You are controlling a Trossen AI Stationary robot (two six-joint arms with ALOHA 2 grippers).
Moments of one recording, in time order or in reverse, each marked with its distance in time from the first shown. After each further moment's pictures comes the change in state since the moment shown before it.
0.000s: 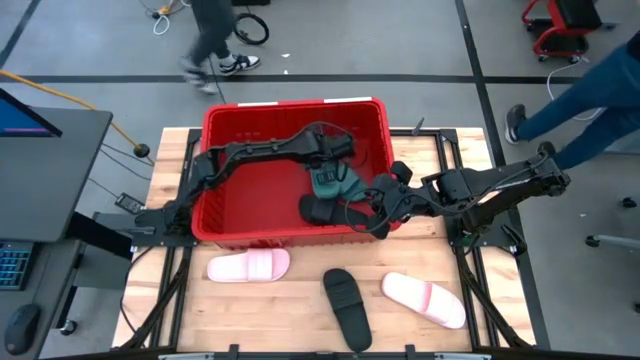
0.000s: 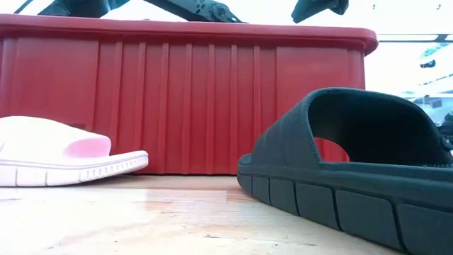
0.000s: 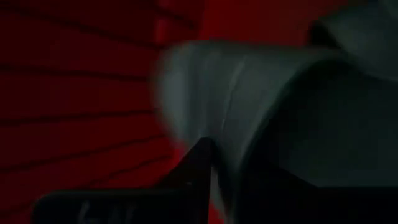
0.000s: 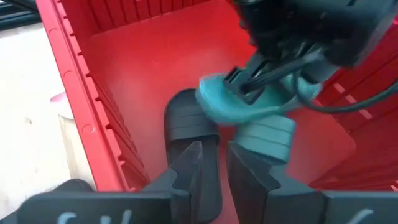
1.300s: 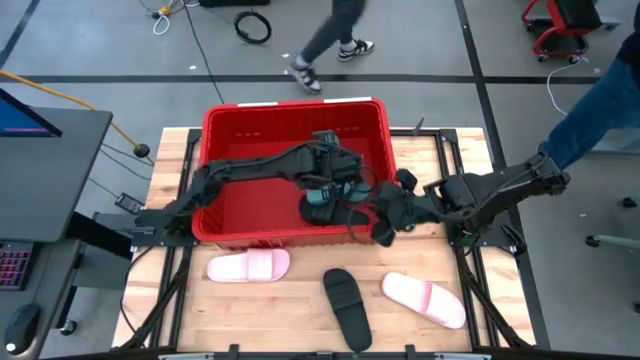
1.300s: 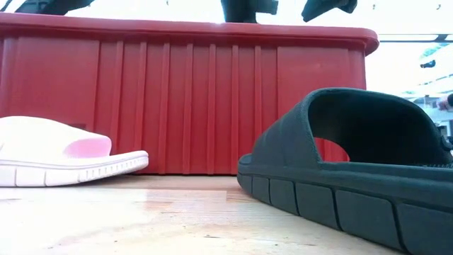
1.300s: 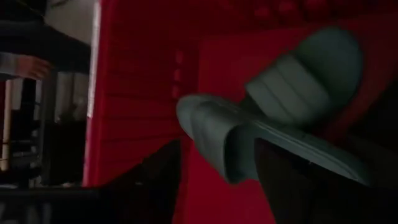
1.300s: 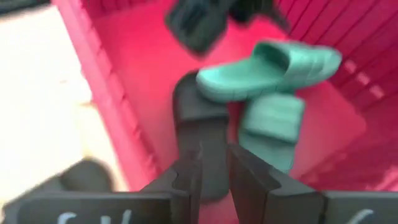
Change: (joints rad) left arm -0.232 -0.022 0.396 -0.342 -0.090 -0.028; right arm 0.060 -0.001 0.000 -0.071 0.000 0.092
